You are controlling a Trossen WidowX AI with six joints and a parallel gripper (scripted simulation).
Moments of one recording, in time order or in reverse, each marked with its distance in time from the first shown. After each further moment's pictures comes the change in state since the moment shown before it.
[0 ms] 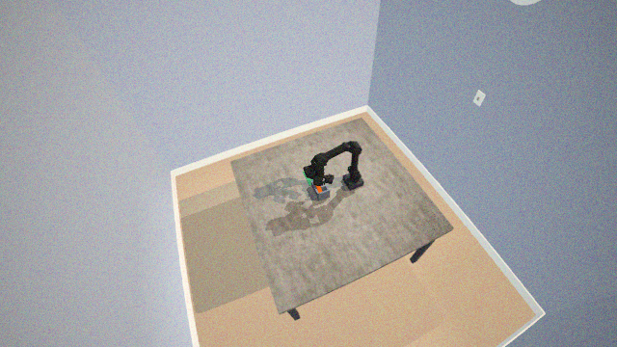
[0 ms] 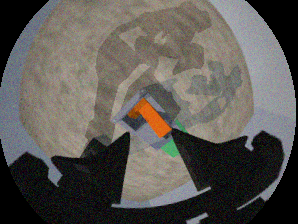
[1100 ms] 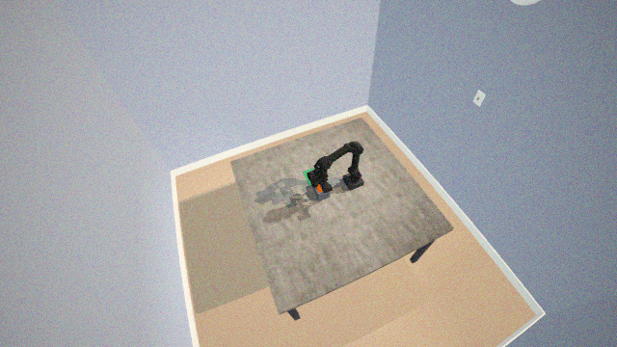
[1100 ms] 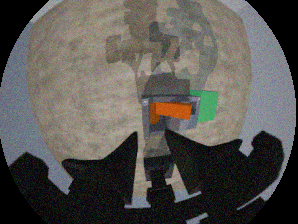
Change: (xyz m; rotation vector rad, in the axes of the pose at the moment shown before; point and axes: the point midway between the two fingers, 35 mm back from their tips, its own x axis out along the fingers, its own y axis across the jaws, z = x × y) arm -0.002 0.031 0.027 0.843 -0.016 -0.001
